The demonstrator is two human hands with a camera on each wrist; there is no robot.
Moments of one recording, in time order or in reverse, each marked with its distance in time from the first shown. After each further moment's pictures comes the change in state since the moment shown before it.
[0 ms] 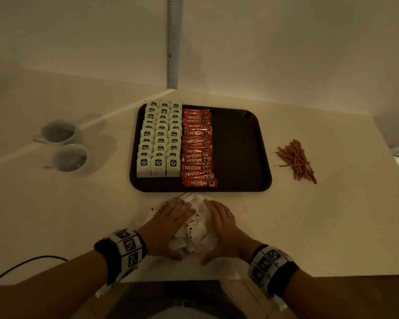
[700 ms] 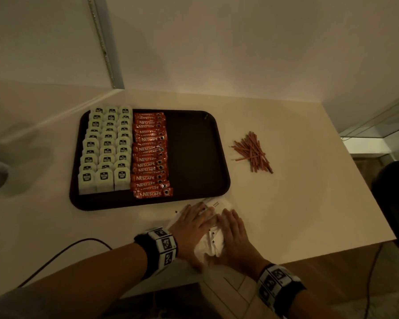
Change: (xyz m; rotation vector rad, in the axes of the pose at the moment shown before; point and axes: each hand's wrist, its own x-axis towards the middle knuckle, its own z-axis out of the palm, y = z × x) left_hand 0.112 0.128 -0.007 0.206 -0.113 0.171; right_hand -0.081 0.113 0.020 -0.055 0.201 0.177
